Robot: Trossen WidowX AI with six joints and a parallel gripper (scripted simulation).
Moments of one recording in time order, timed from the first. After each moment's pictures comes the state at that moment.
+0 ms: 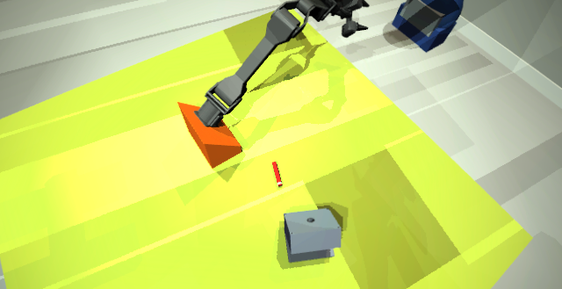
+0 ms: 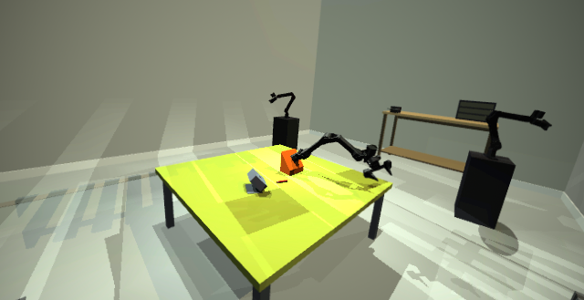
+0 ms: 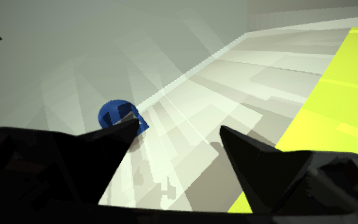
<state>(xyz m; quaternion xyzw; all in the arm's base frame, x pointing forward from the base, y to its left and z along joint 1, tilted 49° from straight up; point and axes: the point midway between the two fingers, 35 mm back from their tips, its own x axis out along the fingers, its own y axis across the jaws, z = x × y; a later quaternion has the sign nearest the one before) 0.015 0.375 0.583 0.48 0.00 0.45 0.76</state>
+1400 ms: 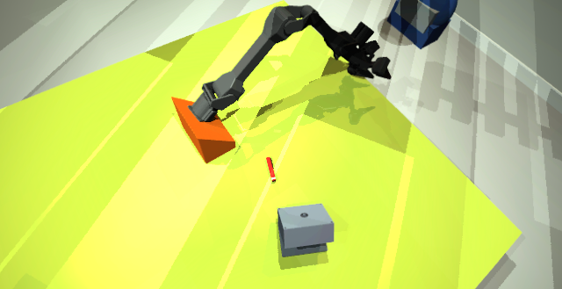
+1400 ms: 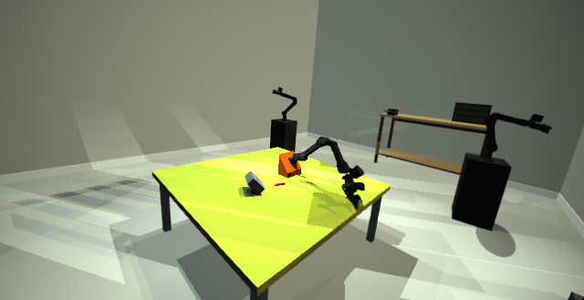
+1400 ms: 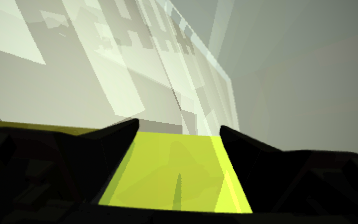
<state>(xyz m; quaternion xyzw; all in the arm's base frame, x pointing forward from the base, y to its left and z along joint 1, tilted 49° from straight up) 0.224 0.394 0.476 -0.15 -0.14 0.34 0.92</state>
